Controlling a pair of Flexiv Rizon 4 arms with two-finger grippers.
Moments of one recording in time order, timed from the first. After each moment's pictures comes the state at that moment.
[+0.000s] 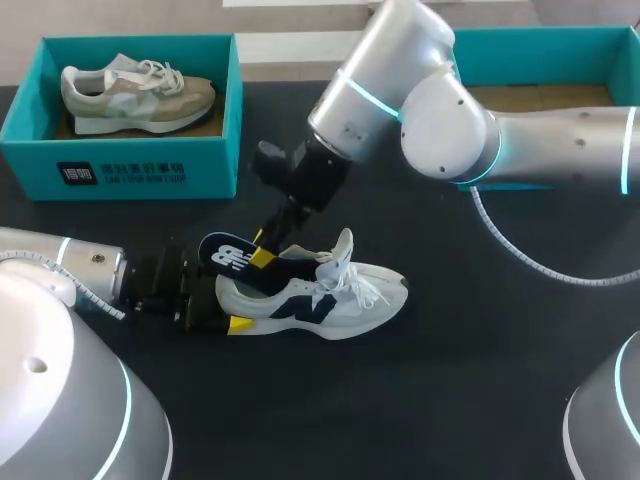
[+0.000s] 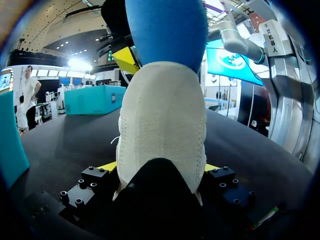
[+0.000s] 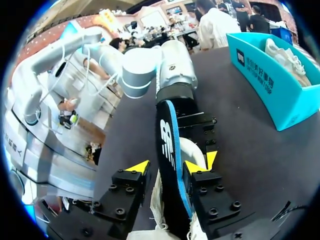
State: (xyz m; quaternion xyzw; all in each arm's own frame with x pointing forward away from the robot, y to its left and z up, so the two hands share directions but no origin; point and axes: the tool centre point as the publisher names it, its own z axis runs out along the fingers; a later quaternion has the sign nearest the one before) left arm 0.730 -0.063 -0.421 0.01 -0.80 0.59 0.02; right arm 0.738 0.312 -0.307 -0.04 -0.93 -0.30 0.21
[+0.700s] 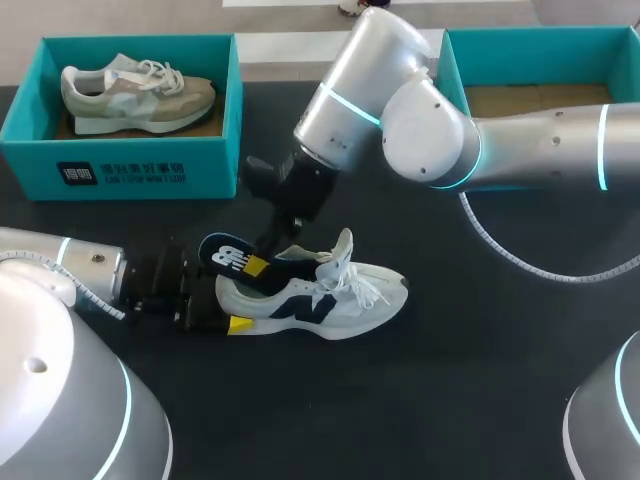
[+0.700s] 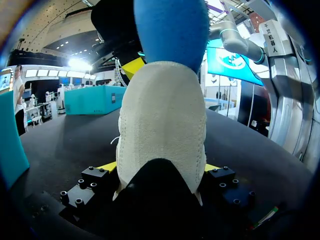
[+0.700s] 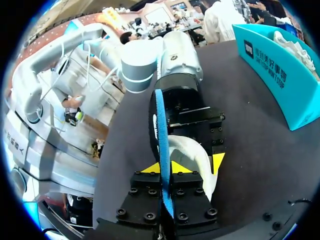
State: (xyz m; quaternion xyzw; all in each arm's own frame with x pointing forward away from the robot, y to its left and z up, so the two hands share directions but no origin) left arm 0.730 -0.063 -0.421 0.01 -0.80 0.59 0.02; right arm 0.733 0.324 -0.328 -0.03 -0.92 -0.29 0.24
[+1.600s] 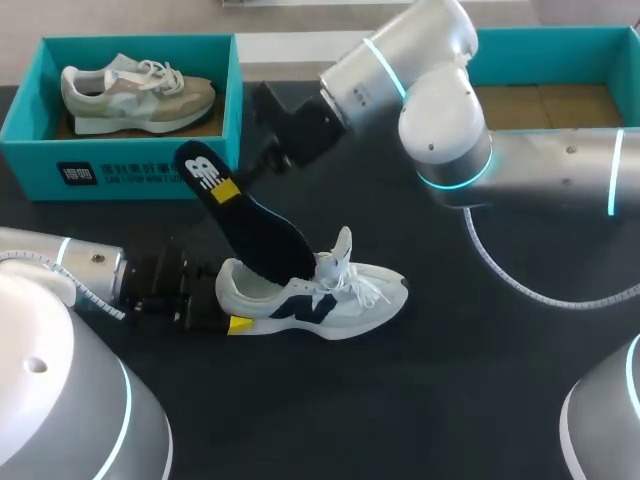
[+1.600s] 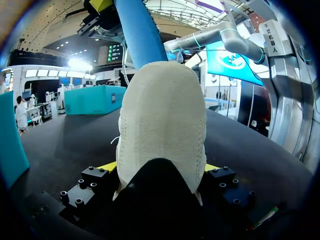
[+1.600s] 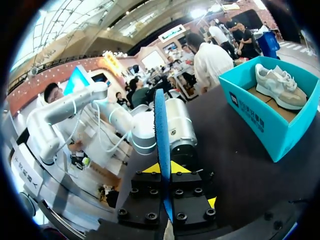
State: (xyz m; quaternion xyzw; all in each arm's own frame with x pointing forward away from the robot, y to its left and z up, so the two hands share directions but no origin) left arm 0.730 -0.063 -0.421 0.01 -0.80 0.59 0.02; right arm 0.778 0.360 -0.225 -0.13 -0.84 -0.46 0.26
